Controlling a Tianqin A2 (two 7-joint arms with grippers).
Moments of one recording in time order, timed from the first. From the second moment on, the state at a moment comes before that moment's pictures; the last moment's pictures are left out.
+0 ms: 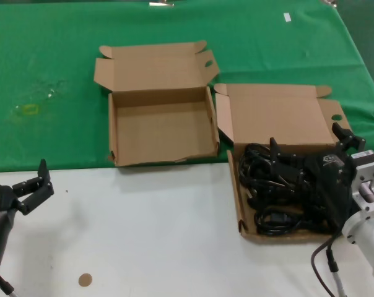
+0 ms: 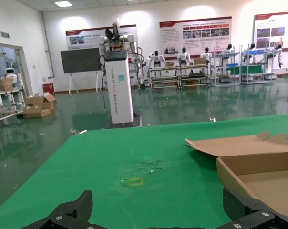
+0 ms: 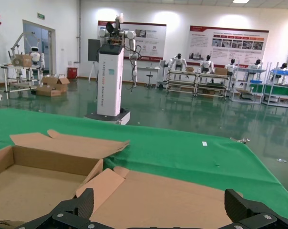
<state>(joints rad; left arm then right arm) 0.00 -0.30 1.60 -1.60 -1.80 0.00 0.00 0.00 0.32 -1.60 1.60 1.79 -0.01 0.00</state>
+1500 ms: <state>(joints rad) 0.00 -0.30 1.60 -1.60 -1.80 0.00 0.00 0.05 0.93 -1.93 1.72 2.05 -0.02 0.20</state>
